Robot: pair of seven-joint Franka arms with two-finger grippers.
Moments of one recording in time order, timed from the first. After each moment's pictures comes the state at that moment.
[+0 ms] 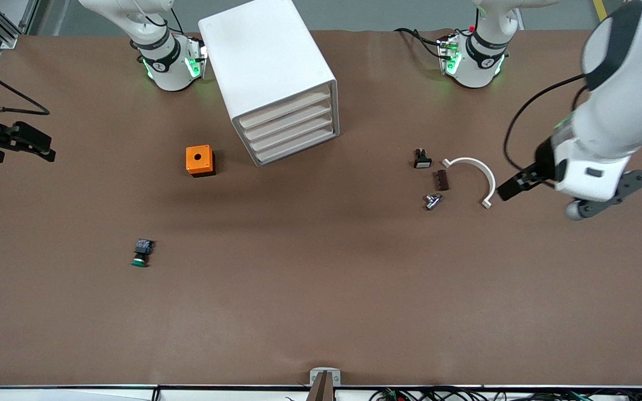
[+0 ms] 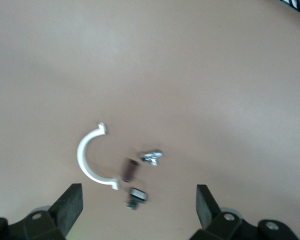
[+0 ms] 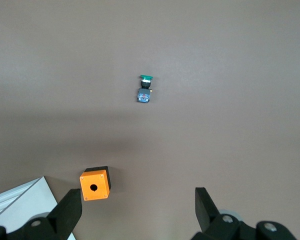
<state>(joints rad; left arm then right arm) 0.06 0.20 -0.31 -1.41 0.06 1.58 -0.68 -0.04 0.03 0.03 -1.52 -0.02 1.52 -0.03</state>
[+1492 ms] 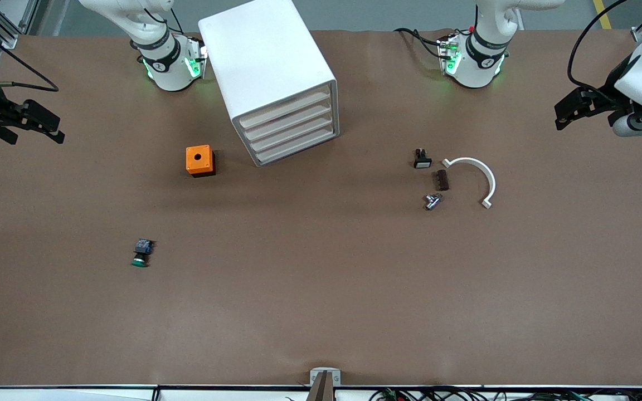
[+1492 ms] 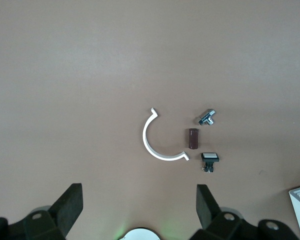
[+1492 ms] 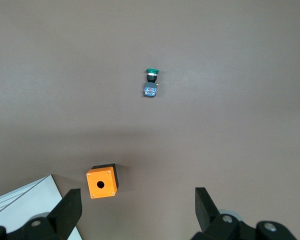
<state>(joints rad) -0.15 -0.08 0.01 -1.61 0.05 1.47 -0.16 -0.05 -0.15 0.01 -1.77 0.03 1.65 -0.03</state>
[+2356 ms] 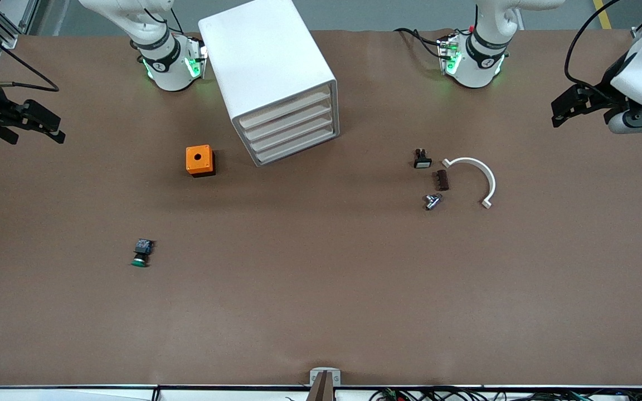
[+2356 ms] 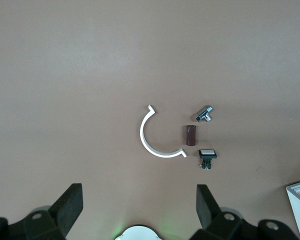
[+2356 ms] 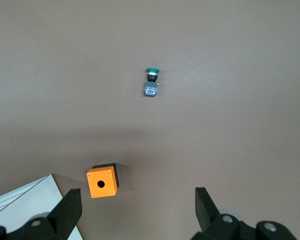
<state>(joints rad) -0.16 -0.09 0.01 -1.63 0.04 1.47 -0.16 -0.05 -0.15 0.01 -1.77 0.03 1.65 -0.03</state>
